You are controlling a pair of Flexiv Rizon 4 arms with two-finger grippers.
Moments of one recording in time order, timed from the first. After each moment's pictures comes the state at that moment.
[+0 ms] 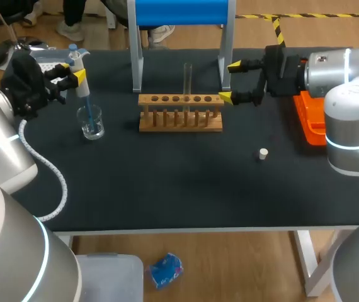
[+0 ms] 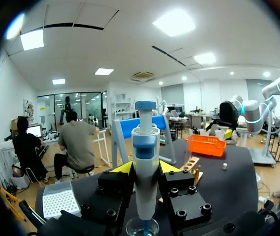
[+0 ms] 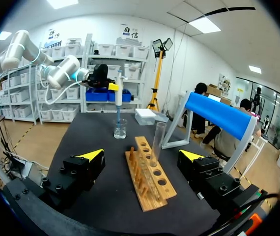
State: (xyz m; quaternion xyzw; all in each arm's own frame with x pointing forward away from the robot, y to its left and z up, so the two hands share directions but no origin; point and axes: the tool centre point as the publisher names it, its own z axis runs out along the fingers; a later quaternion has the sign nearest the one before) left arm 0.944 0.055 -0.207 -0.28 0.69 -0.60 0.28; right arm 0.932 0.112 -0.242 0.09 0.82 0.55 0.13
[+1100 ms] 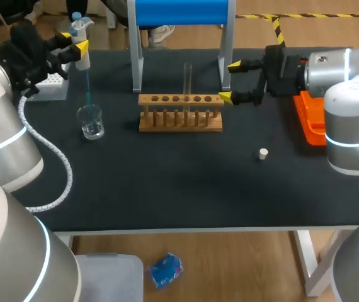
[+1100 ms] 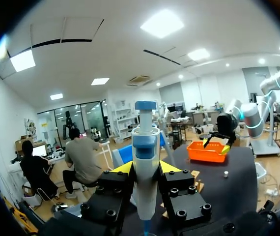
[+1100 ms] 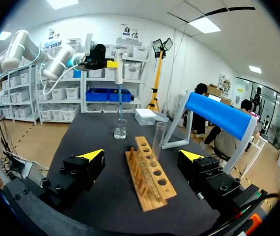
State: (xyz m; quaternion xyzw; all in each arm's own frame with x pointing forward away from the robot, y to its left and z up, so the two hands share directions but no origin) left arm 0.929 0.031 -0.116 -0.24 0.70 -0.58 0.33; right arm 0.932 0.112 -0.242 0.09 0.82 0.55 0.13
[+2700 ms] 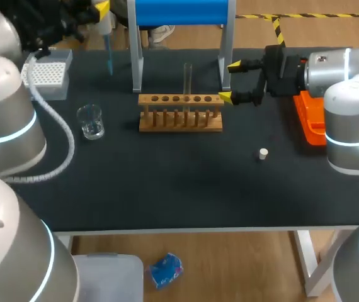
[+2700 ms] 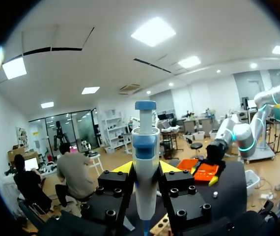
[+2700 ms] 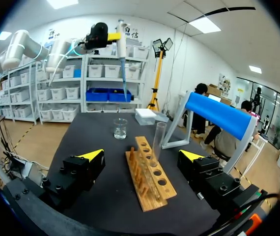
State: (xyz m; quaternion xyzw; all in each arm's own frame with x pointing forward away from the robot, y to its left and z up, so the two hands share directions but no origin) left arm 0.924 -0.038 -0.010 -0.19 0.70 -0.62 0.31; right arm 0.932 0.112 -0.242 0.09 0.82 0.55 0.13
